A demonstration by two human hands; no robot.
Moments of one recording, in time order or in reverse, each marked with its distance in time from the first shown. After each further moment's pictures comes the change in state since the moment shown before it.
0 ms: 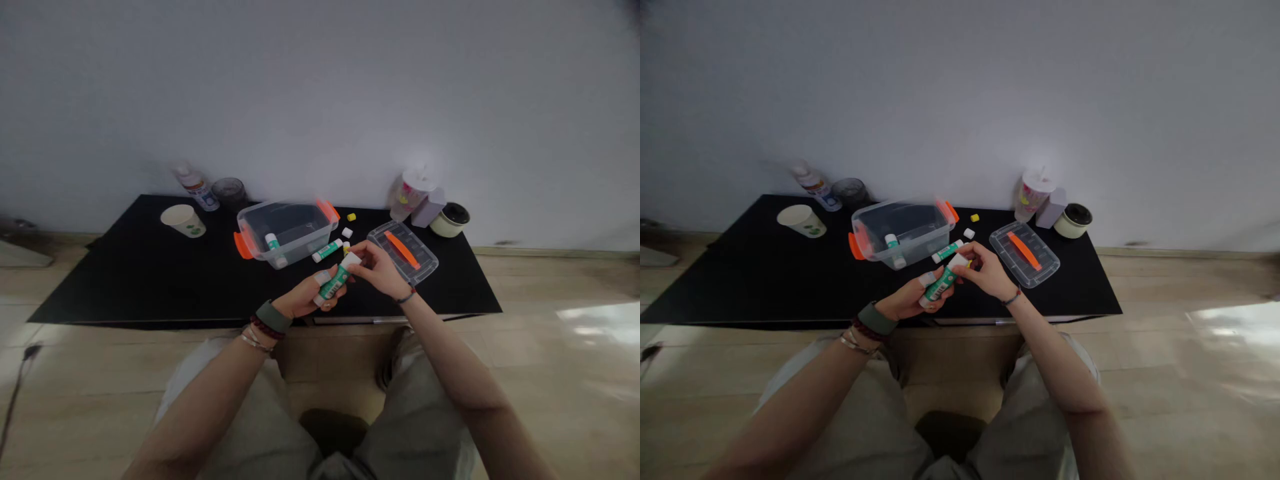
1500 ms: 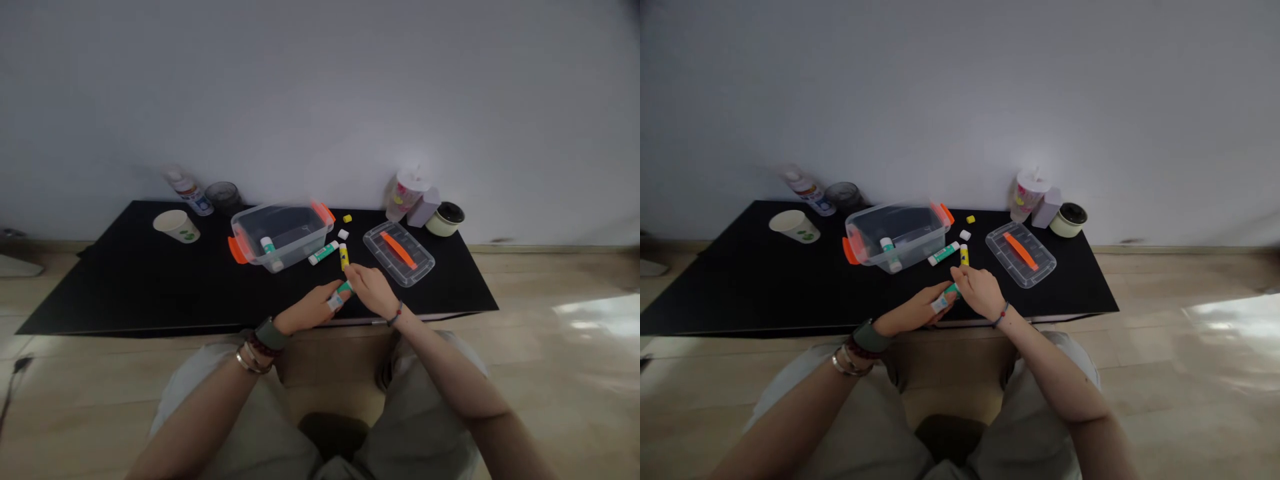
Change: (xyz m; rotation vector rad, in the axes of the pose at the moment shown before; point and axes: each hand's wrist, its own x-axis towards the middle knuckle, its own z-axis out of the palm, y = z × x) left_hand -0.011 -0.004 0.021 0.756 0.157 0.047; right_hand -0.022 -0.022 0.019 -0.717 -0.029 0.181
